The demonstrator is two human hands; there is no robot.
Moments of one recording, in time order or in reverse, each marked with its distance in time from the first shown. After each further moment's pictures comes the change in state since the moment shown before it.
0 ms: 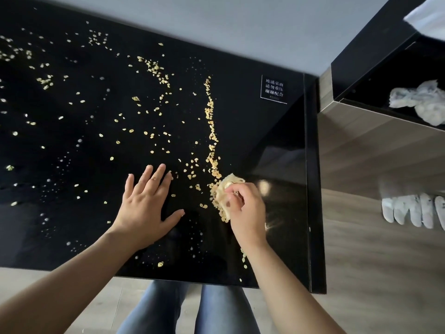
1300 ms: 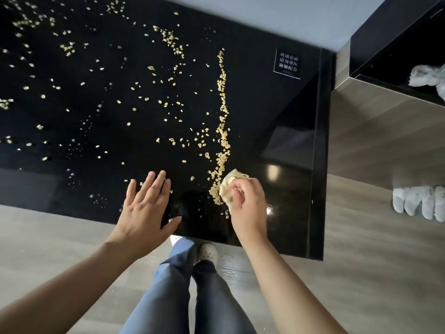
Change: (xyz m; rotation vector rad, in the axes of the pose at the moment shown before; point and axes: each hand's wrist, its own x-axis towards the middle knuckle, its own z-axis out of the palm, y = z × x) left_hand -0.085 0.009 0.004 0.075 -0.086 -0.012; right_hand -0.059 -0.006 -0.005 -0.060 -0.024 -0.034
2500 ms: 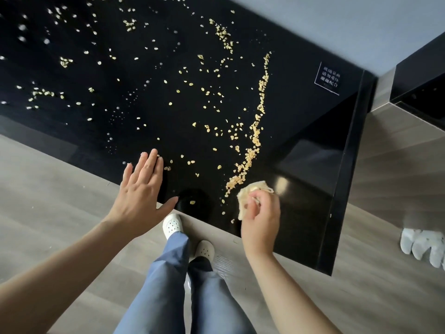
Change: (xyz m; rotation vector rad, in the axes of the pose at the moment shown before) left_hand -0.047 -0.011 0.013 -0.159 0.109 -0.245; right_hand -0.049 0.017 0.003 -0.053 0.091 -0.006
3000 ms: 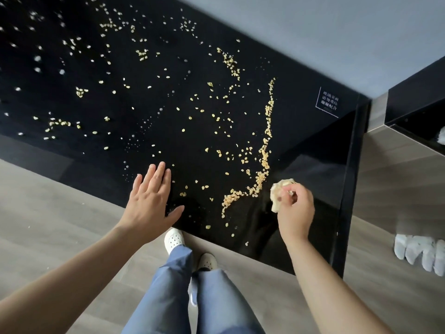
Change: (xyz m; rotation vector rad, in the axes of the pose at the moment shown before) left_hand 0.029 -0.036 -0.019 -0.005 -0.052 -0.015; right_hand 0.080 -0.023 -0.008 -0.037 -0.015 0.216
